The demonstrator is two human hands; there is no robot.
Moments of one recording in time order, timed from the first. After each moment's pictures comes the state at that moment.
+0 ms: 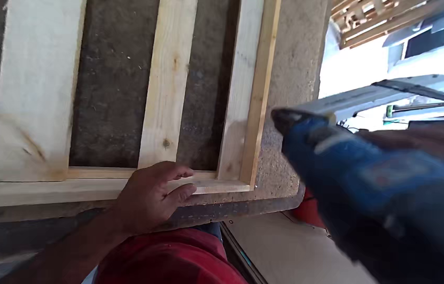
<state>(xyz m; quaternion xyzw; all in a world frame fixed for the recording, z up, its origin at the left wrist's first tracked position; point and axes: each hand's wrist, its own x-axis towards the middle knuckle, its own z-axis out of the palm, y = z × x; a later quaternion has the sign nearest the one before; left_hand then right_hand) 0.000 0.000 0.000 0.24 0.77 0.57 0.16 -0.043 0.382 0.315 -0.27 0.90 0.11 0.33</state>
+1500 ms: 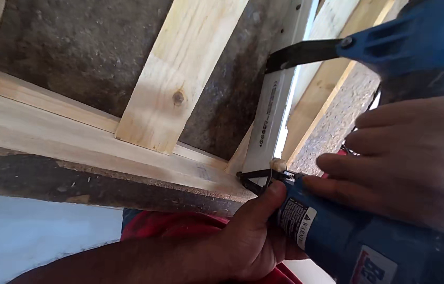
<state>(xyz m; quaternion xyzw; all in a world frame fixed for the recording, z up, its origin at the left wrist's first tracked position) 0.086 0.177 0.025 -0.24 -0.24 0.83 0.44 -0.122 0.330 0.143 -0.68 0.64 0.04 0.35</state>
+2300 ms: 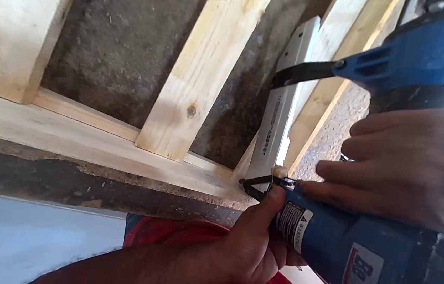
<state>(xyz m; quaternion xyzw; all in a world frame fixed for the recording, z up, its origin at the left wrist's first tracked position) 0.081 0.167 0.031 -0.24 -0.20 0.85 0.43 -0.131 0.314 0.151 -0.70 0.60 0.07 0.38</state>
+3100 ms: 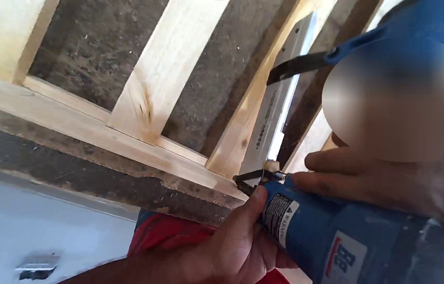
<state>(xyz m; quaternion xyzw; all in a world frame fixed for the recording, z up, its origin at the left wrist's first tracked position) 0.055 0.028 0.037 -0.18 -0.17 0.88 0.39 -0.171 0.182 0.163 -0.72 0.62 0.04 0.32</state>
